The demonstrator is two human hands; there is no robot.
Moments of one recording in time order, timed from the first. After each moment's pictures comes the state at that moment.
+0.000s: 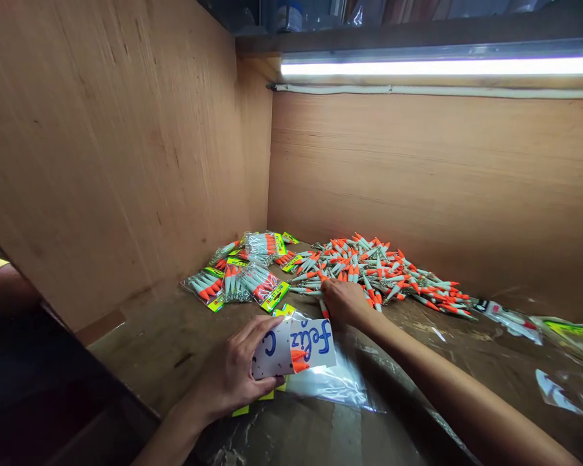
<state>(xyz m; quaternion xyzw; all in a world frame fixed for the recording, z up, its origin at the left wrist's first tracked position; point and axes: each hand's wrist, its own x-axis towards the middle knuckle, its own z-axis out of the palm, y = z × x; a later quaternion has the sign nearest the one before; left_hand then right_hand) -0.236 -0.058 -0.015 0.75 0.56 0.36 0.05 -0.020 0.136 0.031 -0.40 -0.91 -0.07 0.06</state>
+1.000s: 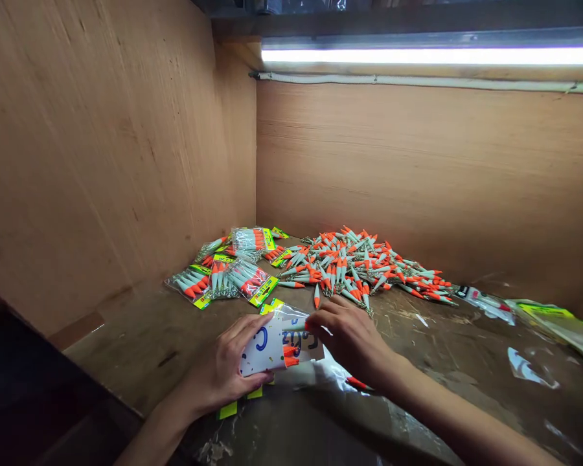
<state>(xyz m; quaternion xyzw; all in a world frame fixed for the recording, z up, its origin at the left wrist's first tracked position) -0.232 -0.056 -0.008 0.76 0.56 0.31 0.08 0.018 0.040 0.048 -0.27 -0.94 0.04 0.22</state>
